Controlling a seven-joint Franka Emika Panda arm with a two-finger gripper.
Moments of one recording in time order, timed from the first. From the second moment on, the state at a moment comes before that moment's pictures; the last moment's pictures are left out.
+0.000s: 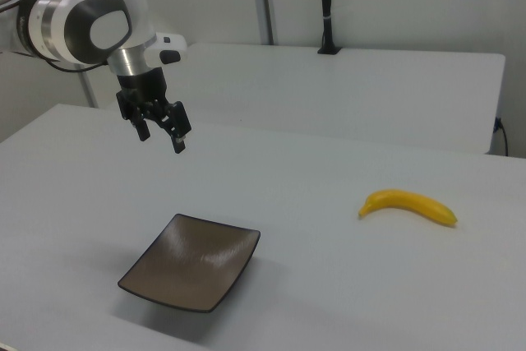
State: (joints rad) arm 0.06 0.00 0.01 -1.80 0.02 1.86 0.10
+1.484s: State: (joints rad) arm -0.05 0.31 -0.09 -1.58 0.01 2.19 0.54
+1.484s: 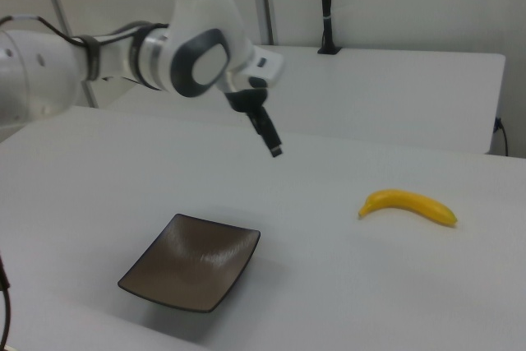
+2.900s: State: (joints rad) arm -0.17 0.81 -0.23 -1.24 -0.02 2.63 0.66
